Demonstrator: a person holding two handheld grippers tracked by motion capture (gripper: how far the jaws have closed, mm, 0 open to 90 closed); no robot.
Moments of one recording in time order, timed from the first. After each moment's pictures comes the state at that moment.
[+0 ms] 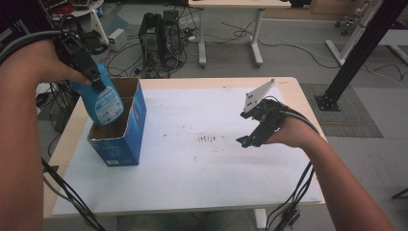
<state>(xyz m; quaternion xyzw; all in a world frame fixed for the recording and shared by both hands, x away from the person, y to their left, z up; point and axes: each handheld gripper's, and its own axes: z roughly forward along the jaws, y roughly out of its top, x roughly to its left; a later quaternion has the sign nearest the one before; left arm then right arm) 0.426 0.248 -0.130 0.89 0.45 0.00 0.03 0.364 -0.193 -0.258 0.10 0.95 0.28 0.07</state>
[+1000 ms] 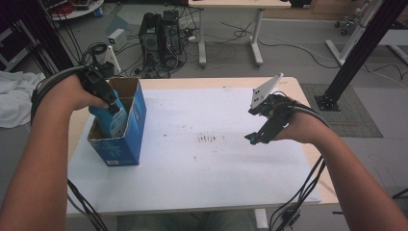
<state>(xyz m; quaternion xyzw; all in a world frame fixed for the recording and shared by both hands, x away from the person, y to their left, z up) 0.437 0.247 -0.219 0.87 0.50 -0.02 0.02 0.363 -0.206 -0.243 0.10 0.96 0.26 0.09</state>
